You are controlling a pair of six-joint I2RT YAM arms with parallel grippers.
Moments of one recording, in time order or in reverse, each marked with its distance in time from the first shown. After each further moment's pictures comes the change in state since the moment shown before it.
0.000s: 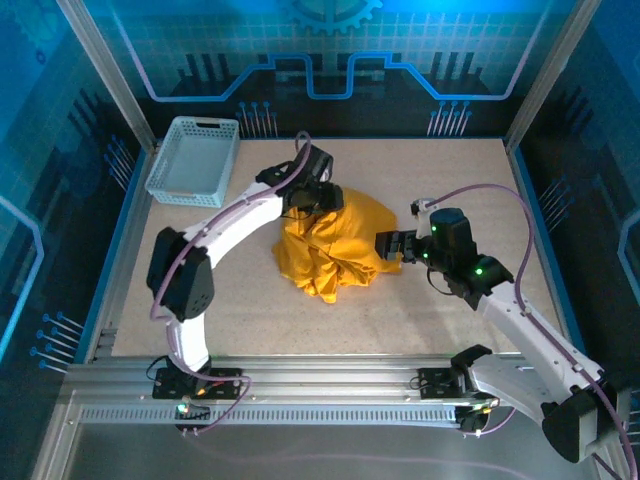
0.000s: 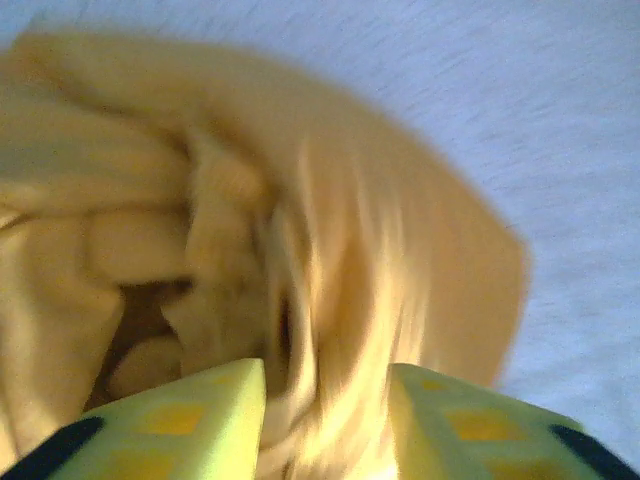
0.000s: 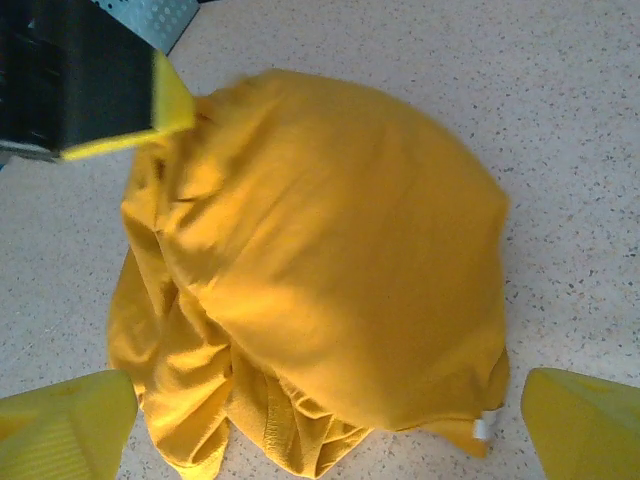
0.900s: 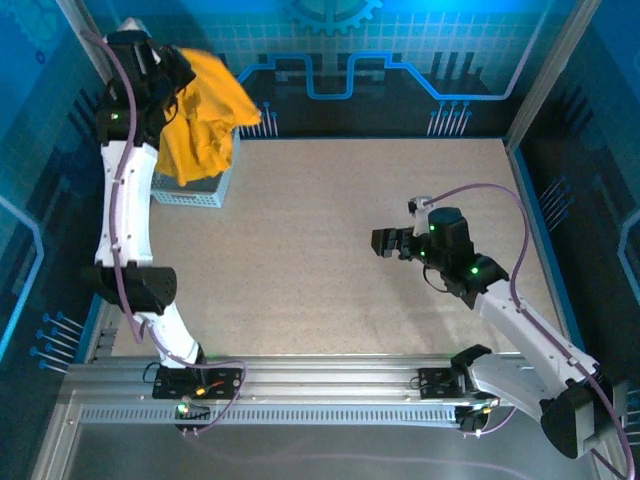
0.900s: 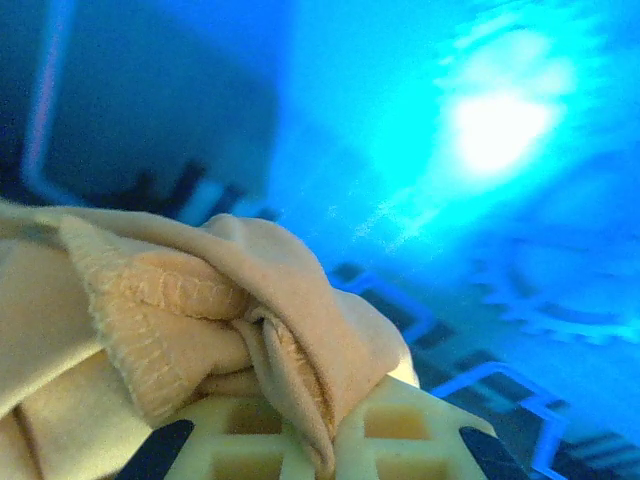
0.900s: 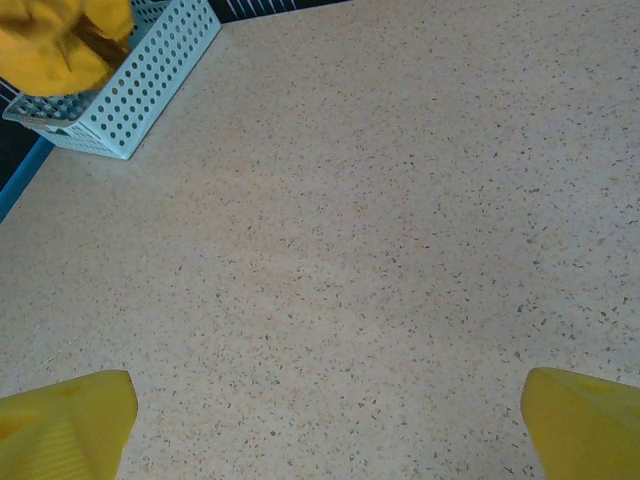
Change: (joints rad) left arm 0.573 -0.132 0.649 0.003 -0.076 0.011; right arm 0.000 0.014 -0.026 0.095 -0.026 0.012
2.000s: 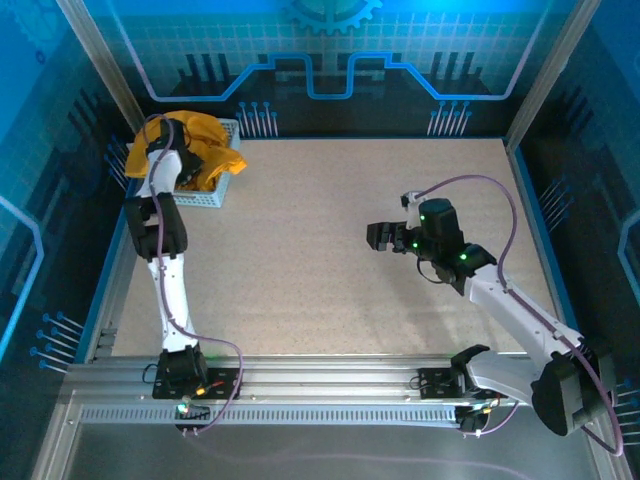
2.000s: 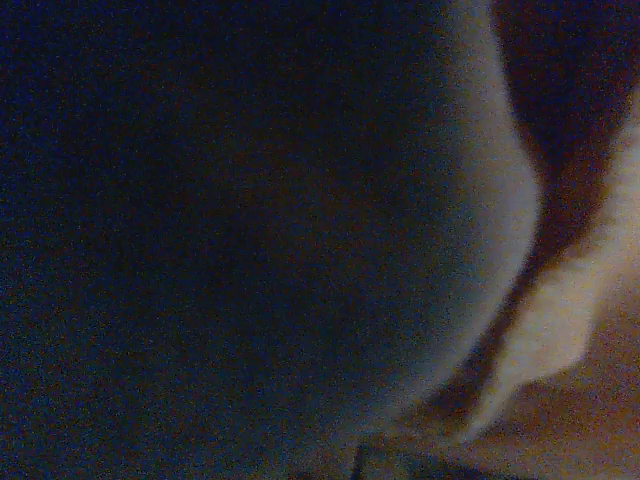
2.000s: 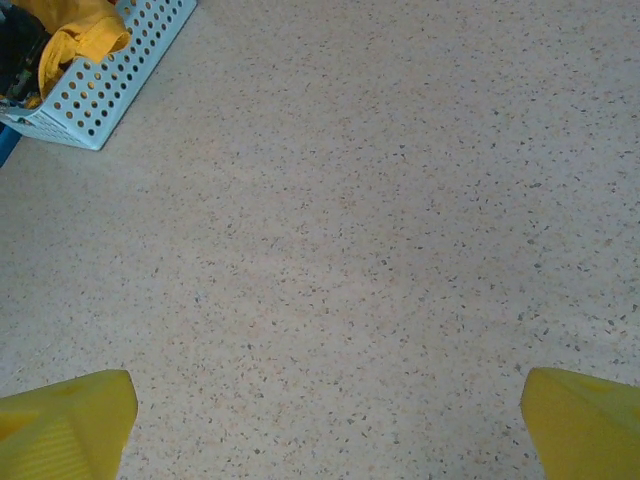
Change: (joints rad) left arm 0.227 0.783 -0.019 -0.076 -0.035 -0.065; right arm -0.007 0.133 0.043 0.035 0.000 -0.003
